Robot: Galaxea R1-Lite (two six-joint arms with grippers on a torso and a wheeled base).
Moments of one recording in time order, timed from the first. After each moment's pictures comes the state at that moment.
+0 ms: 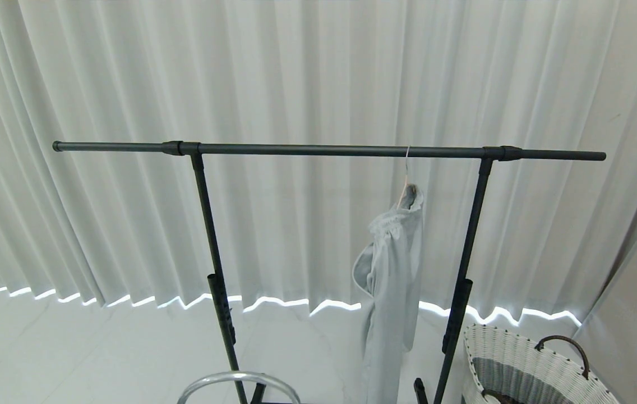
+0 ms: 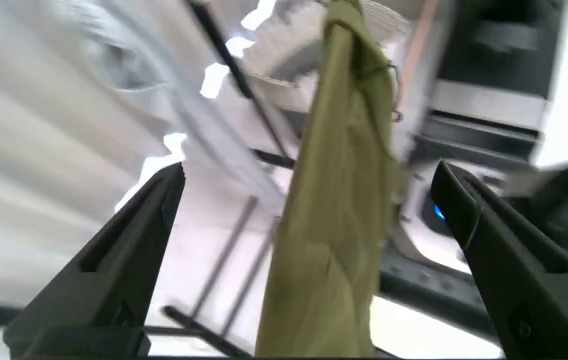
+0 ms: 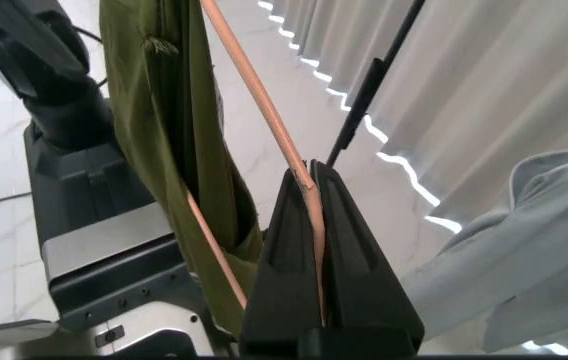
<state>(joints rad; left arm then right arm) -1.13 0.91 -0.58 0.19 -0.04 0.21 1.52 1.32 -0.45 -0.64 -0.37 0.04</state>
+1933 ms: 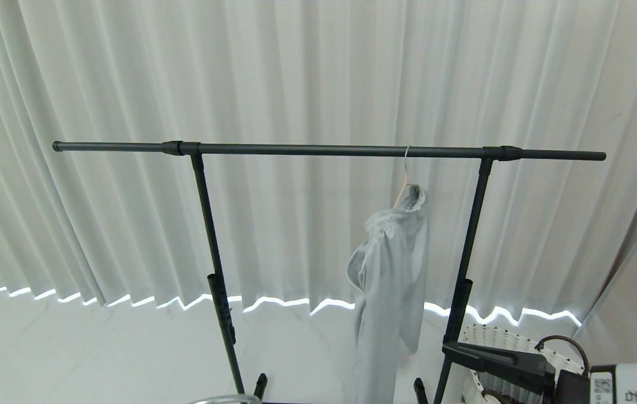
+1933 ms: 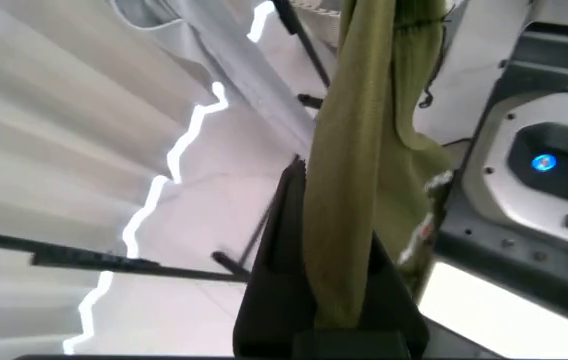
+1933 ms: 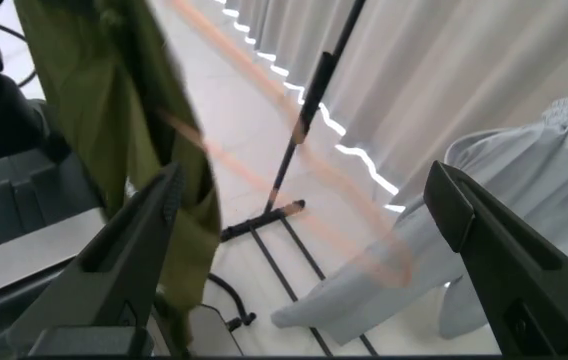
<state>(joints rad) -1.09 0.93 -0.42 0.06 0.23 0.33 1.41 1.30 -0.45 -0.63 -0.36 -0.02</state>
